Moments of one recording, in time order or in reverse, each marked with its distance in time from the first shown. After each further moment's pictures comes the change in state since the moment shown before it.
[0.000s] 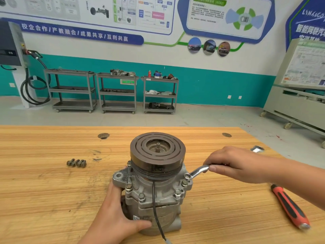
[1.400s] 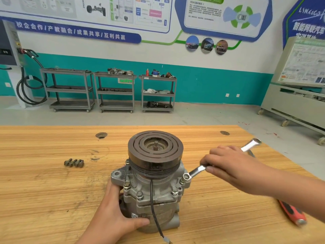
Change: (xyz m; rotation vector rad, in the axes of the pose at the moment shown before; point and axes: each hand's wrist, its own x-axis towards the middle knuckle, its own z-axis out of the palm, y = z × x) left_hand 0.002 -0.004 0.000 -0.056 -0.019 0.005; right_hand -0.010 -0.017 0.017 -0.218 0.119 0.098
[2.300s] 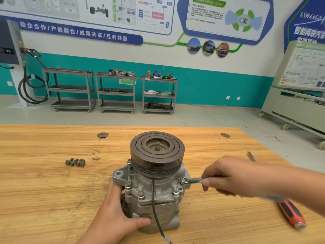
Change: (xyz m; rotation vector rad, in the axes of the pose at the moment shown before) left_hand 0.000 -0.006 0.005 0.005 0.022 0.020; right_hand 0.004 -0.022 -0.023 0.461 -0.347 0.166
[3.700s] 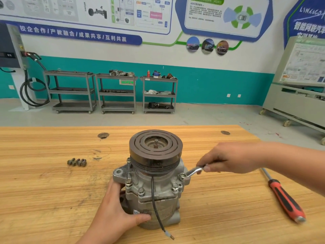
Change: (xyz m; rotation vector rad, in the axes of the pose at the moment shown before) left_hand 0.000 0.004 -0.003 0.029 0.043 -0.057; right_hand 0.022 0.023 -0.023 -0.234 -0.063 -0.121
